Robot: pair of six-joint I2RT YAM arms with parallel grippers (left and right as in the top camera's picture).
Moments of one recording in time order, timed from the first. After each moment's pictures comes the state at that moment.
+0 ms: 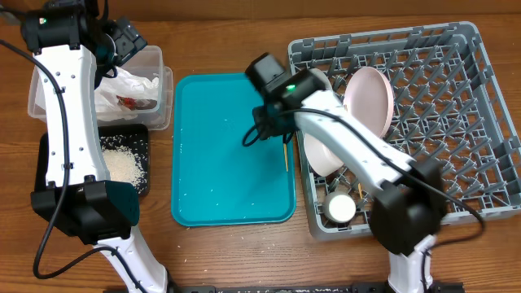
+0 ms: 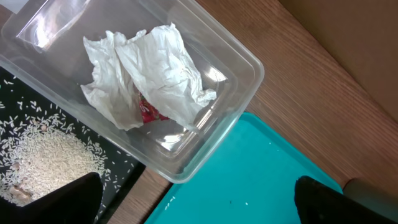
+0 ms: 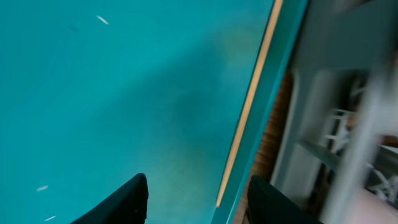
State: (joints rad) left arm 0.14 2.03 2.28 -1.35 -0.05 -0.60; right arm 0.64 2.07 1.81 -1.08 0.04 0.35
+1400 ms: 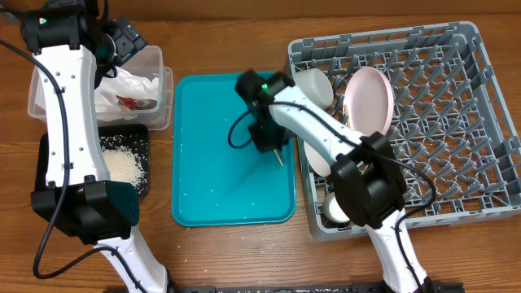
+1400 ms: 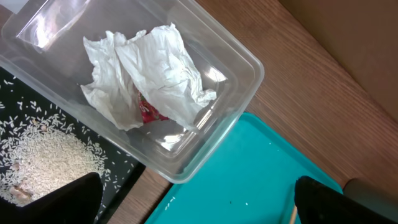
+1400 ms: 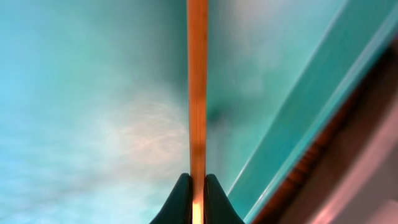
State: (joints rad) left arm 0.14 2.03 2.28 -1.35 -0.05 -0.60; right arm 0.65 2.32 1.99 -1.27 0.01 0.25
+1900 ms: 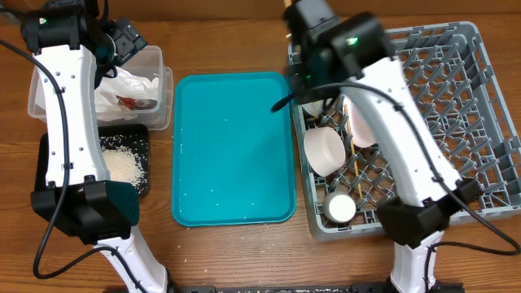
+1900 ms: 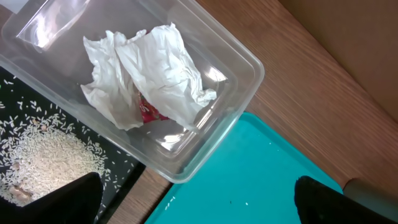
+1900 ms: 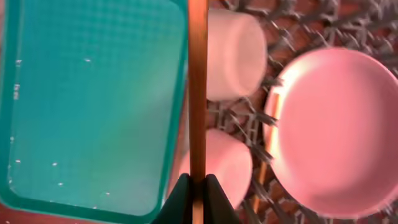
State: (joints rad) left arm 0.14 2.03 2.28 -1.35 -0.05 -0.60; right arm 0.50 2.04 2.41 -1.64 0.11 0.28
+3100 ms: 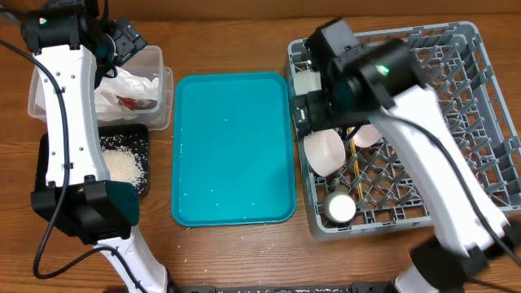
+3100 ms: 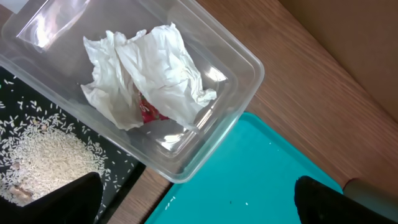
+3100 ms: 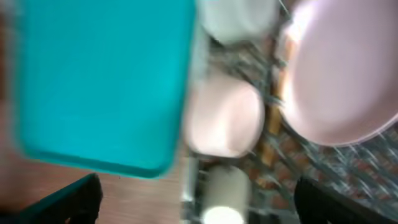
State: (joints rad) left arm 0.14 2.03 2.28 -1.35 -0.05 -0.60; right arm 0.54 1.77 2.14 -1.61 0.03 0.33
